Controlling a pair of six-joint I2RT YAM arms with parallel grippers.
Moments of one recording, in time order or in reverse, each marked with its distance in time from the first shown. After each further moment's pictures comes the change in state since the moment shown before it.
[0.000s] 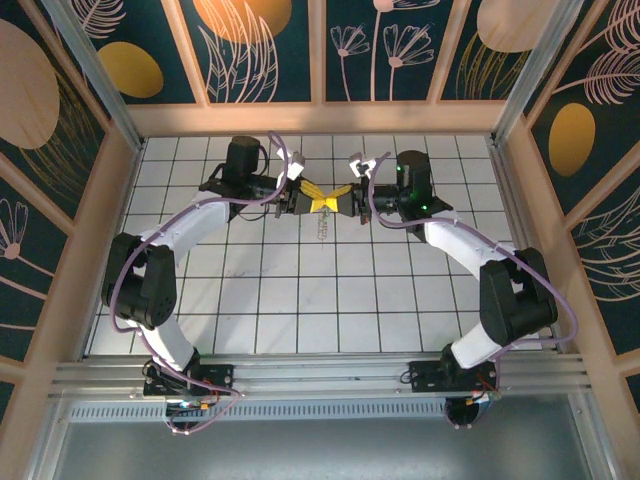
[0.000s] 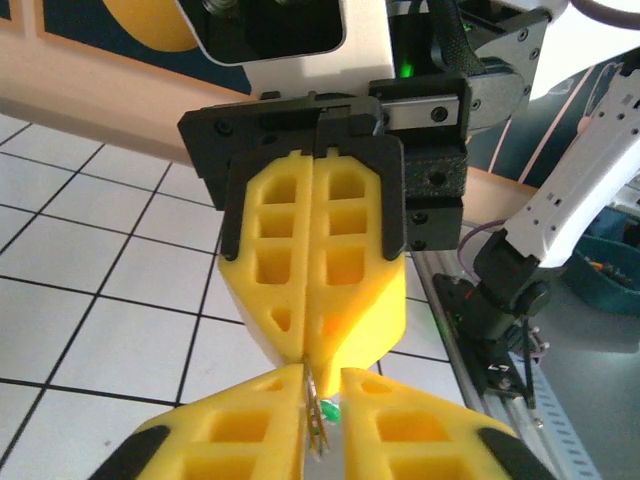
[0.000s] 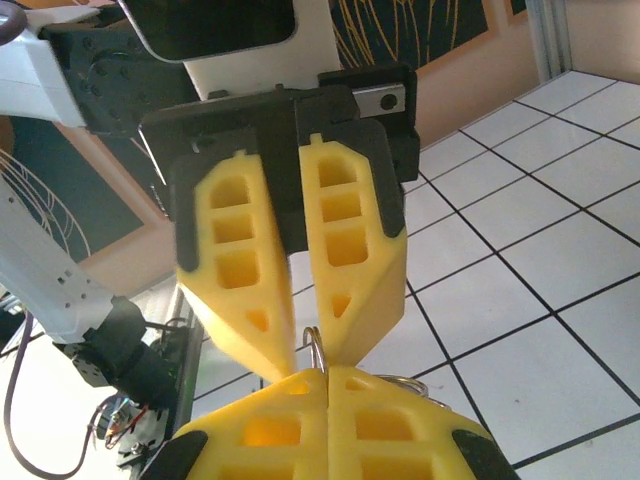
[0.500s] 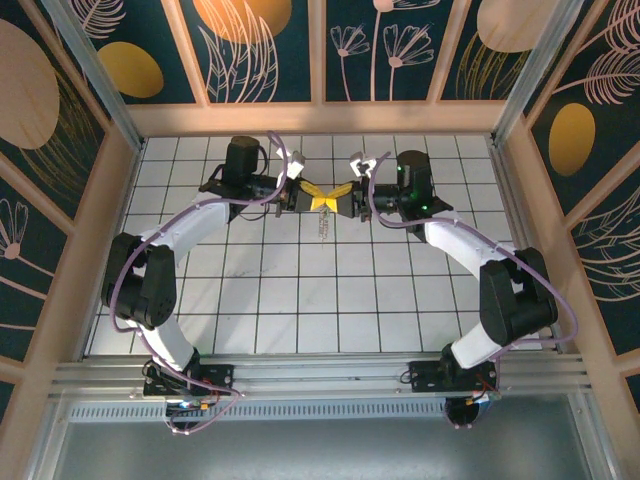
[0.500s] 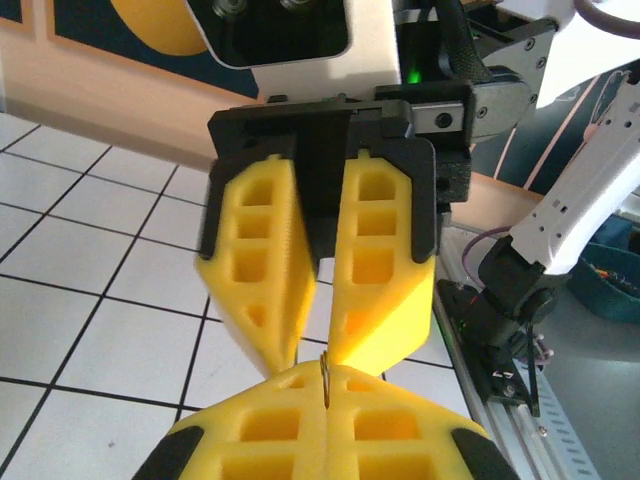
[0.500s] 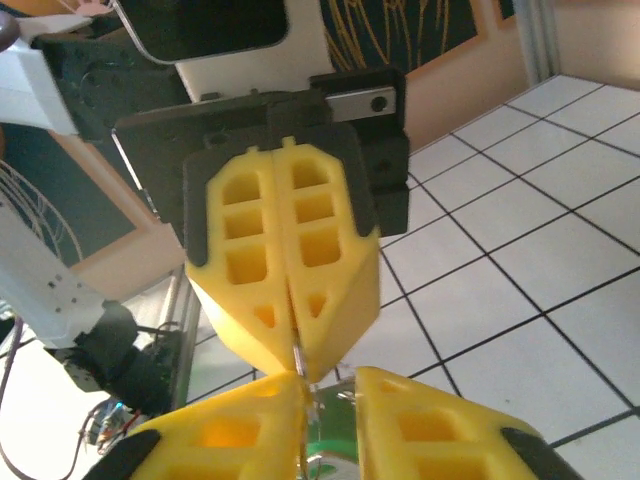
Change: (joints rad) left arm 0.000 -0.002 -0.021 0.066 -0.017 -0.054; right arm -0.008 -0.003 -0.012 0.022 0.016 0.014
